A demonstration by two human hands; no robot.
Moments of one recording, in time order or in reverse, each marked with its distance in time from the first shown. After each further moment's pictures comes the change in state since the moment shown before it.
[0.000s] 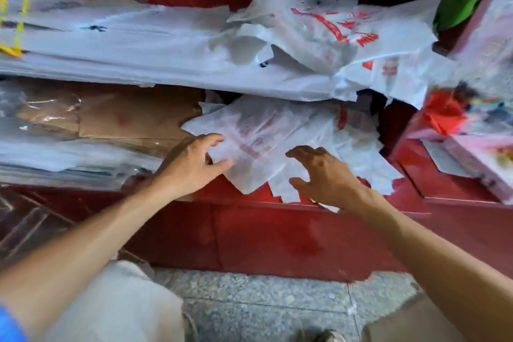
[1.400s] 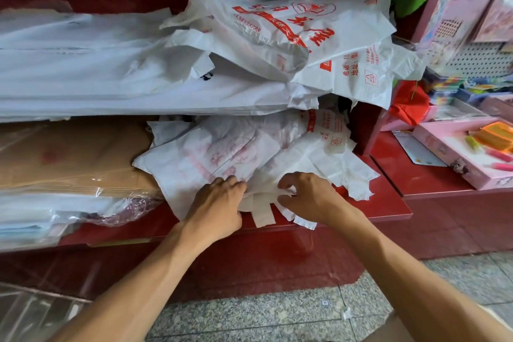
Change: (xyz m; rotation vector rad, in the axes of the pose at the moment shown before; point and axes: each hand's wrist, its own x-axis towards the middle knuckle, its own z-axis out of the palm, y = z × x) left_hand 0.032 0.047 0.102 0.417 -0.232 0.270; right_hand 0.007 0.043 0.025 0.246 -0.113 0.290
